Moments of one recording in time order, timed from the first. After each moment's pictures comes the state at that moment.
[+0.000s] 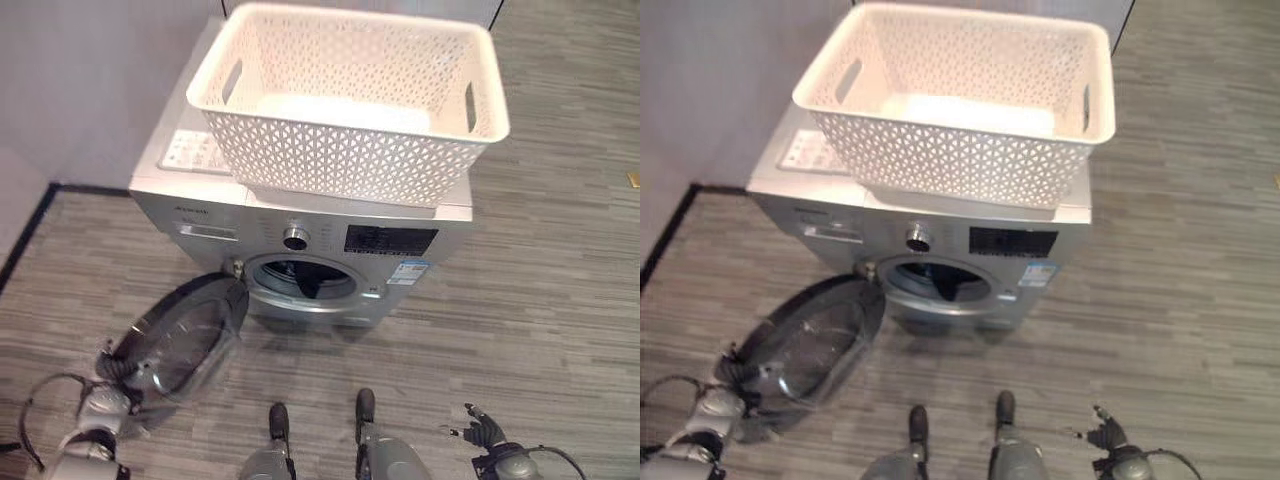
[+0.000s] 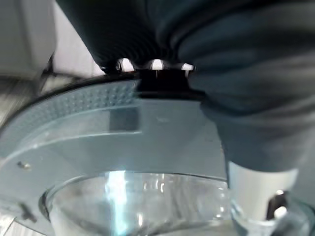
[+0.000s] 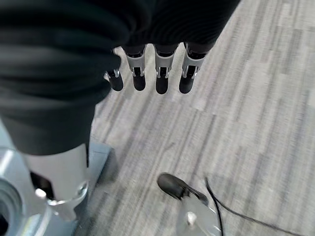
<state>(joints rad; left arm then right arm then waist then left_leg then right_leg) -0.23 0.50 -0.09 1.23 -0.10 -0.16 0.24 0.00 -0.44 0.26 1.11 0.13 -0.17 -0.06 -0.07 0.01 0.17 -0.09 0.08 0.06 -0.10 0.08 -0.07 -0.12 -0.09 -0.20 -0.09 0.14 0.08</state>
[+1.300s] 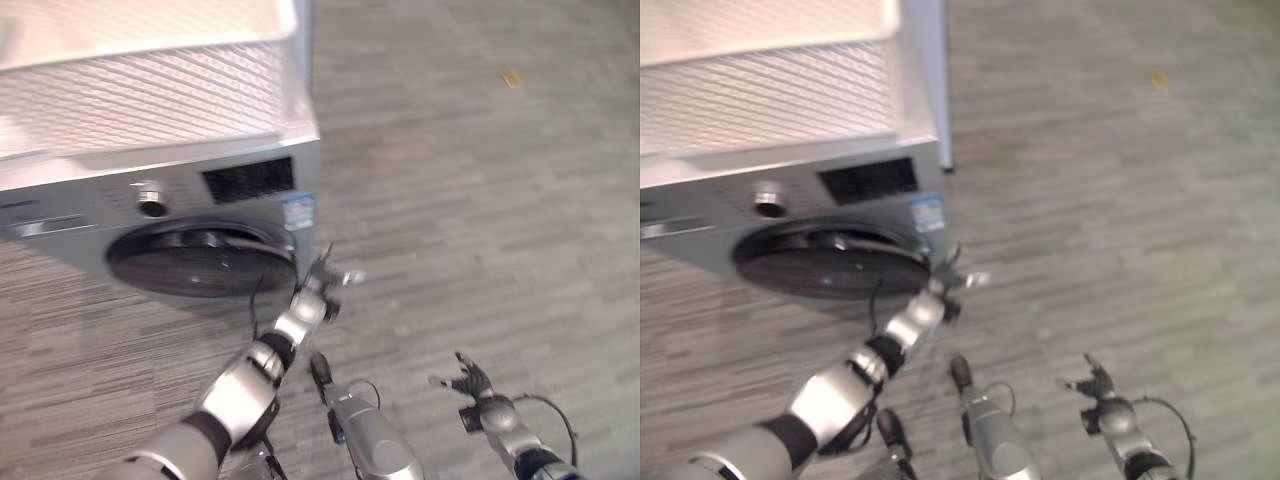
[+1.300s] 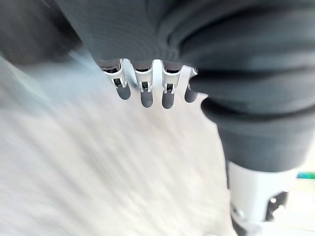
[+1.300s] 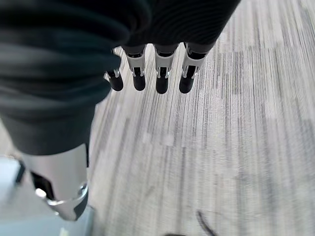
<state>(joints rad) -1.19 0.04 -0.41 1.20 -0.40 -0.13 0.31 -0.19 -0.52 0.39 0.79 0.20 -0.19 -0.15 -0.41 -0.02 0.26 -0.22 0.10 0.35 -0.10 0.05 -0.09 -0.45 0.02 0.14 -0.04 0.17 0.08</state>
